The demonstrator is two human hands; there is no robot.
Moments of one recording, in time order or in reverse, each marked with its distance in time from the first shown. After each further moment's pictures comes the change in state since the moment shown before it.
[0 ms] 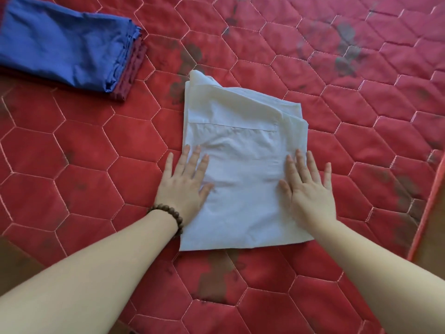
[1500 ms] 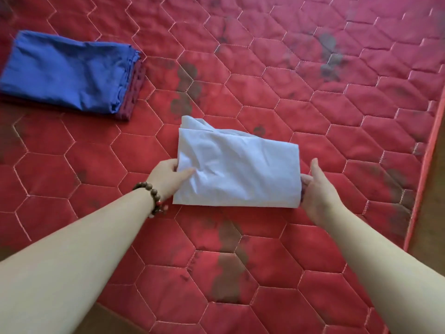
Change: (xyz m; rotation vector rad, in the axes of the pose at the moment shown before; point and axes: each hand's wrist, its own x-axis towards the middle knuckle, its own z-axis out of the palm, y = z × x) left_hand 0.027 -0.058 -0.042 -1.087 -0.158 -0.307; right_hand 0.003 -0.008 -0.032 1.687 -0.242 0.673
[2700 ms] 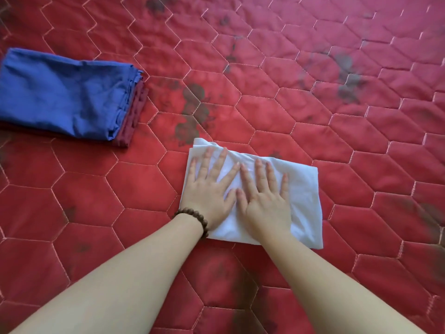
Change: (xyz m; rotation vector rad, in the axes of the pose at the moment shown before) left_hand 0.065 0.007 0.059 0.979 0.180 0.496; right_hand 0.057 0.024 0.126 -1.559 0.316 -0.683
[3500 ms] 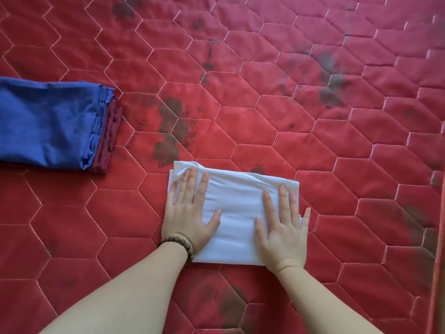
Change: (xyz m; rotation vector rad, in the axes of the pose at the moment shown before) left_hand 0.002 -0.003 0.004 -0.210 0.054 -0.086; right_hand -0.032 0.051 -0.007 0.147 0.009 0.208
